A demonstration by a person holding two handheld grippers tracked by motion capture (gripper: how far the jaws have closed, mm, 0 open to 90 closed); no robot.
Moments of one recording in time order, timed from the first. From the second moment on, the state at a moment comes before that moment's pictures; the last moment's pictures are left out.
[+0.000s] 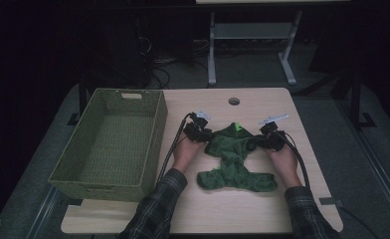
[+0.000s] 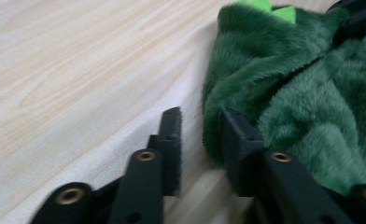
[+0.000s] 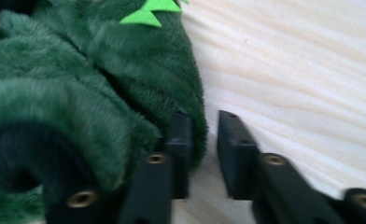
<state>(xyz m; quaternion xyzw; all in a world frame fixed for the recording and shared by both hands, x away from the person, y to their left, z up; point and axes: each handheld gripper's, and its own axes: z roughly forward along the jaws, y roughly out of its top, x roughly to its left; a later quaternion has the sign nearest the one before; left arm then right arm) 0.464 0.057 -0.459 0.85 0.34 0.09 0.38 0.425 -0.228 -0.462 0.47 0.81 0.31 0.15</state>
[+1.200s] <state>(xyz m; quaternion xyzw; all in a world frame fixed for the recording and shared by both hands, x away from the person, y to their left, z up) 0.317 0.107 -0.438 0.87 0.28 0.09 0.39 0.340 -0.215 -0.414 0.40 0.82 0.39 0.14</state>
